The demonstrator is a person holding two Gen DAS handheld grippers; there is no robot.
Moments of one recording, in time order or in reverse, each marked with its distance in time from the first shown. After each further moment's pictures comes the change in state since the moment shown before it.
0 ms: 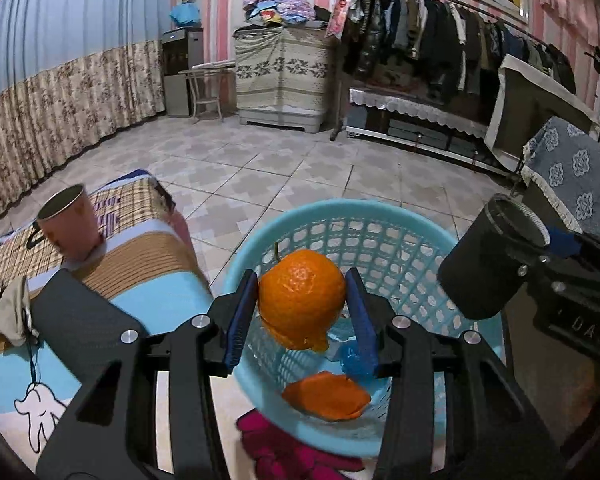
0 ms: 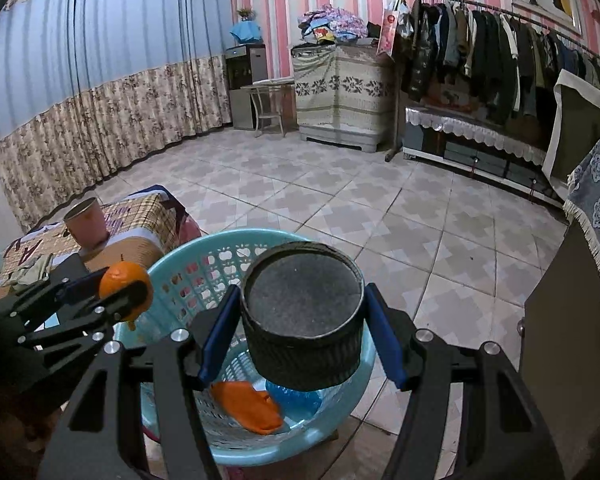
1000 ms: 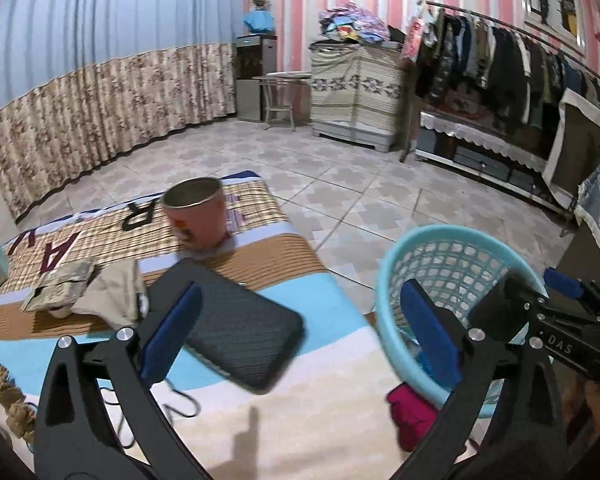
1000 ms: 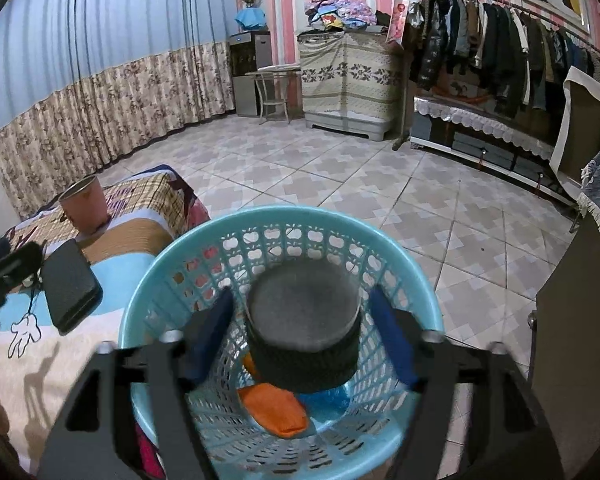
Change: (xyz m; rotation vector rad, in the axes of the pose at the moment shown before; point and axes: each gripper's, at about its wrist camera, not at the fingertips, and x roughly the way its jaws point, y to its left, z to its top) left arm -0.057 0.098 -0.008 -0.146 -0.048 0.223; right arm 0.031 0.043 -0.014 -0.010 0.023 -0.013
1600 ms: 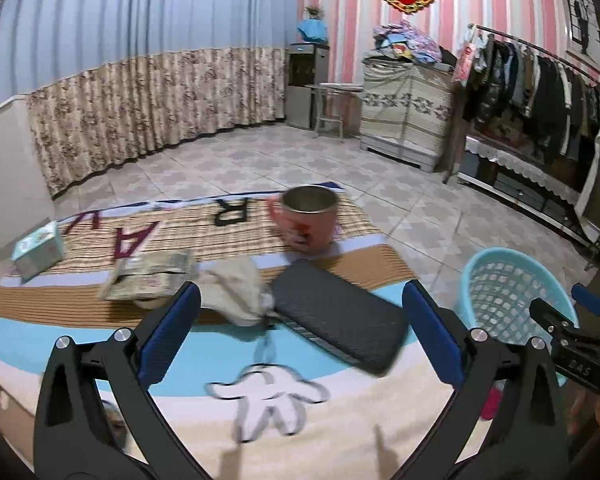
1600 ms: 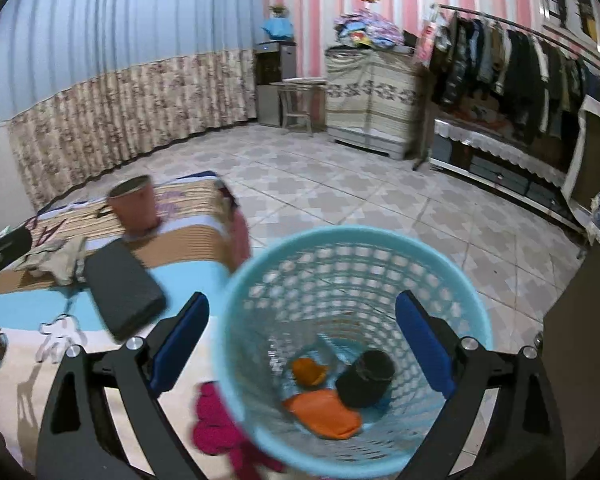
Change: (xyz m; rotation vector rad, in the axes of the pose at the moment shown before) left arm -0.043 0.098 -0.003 -0.093 -0.034 0.136; right arm -0.034 0.090 0.005 -0.096 -0.037 0.071
